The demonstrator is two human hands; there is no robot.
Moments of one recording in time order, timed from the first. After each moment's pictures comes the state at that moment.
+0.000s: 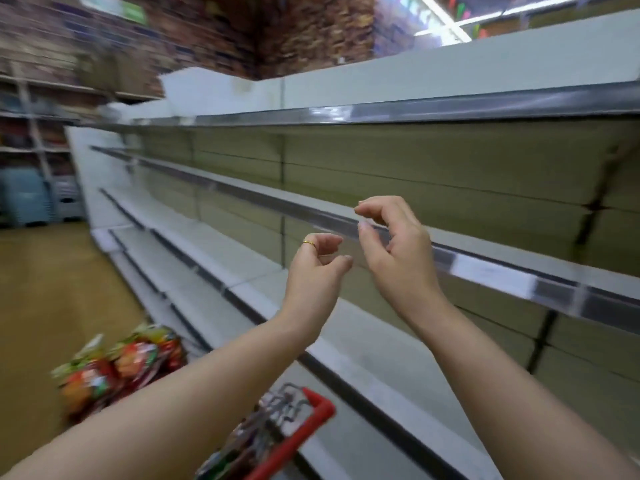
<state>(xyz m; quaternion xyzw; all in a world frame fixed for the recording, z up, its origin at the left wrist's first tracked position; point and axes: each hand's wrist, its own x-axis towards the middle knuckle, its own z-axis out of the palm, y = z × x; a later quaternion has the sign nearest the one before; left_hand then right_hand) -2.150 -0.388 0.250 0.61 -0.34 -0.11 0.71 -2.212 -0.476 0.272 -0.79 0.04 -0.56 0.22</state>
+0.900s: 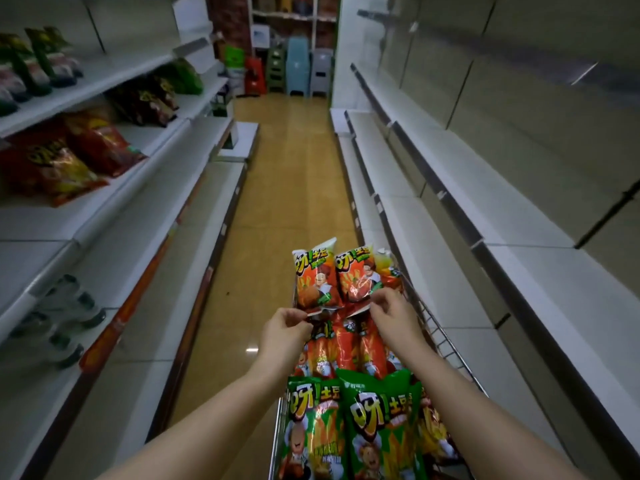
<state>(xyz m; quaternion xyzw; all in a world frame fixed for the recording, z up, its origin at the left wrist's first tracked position) -1.830 -0.133 0.014 0.72 0.20 -0.09 0.66 -1.783 -0.310 -0.014 -0.91 0.04 -0.01 0.42</state>
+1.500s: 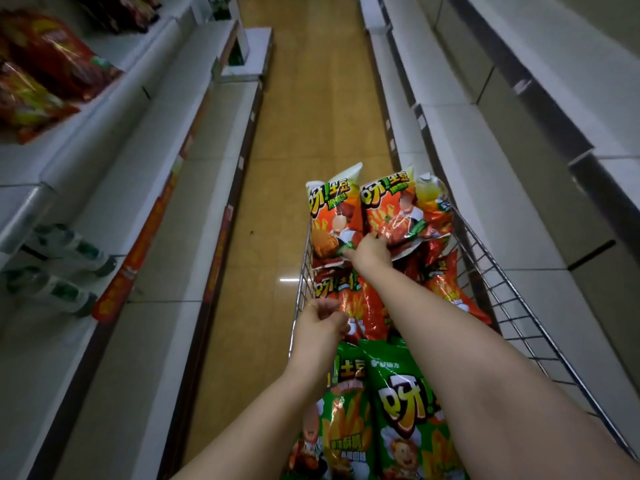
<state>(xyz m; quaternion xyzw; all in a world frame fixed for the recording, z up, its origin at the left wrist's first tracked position) -1.795 -0.168 -0.093 0.68 0.28 -0.15 0.66 -1.636 -0.251 -0.171 -0.93 0.16 0.18 0.28</state>
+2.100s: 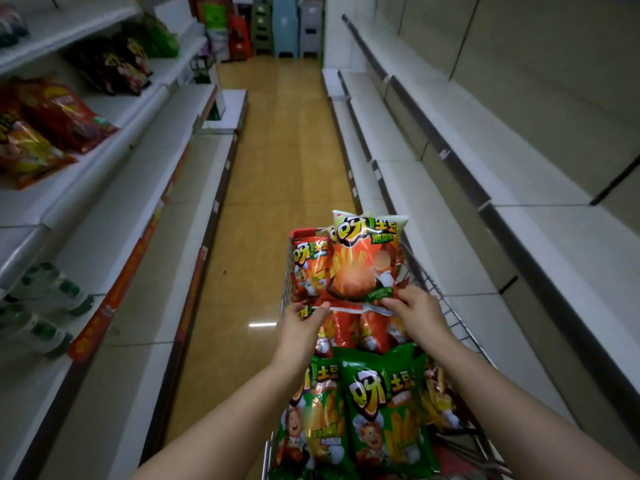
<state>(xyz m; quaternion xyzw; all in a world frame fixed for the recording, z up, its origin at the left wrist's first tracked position) -1.817 -0.163 -0.043 0.72 0.21 -0.14 0.65 -1.779 -0.357 -0.065 -0.92 0.07 0.02 0.38</state>
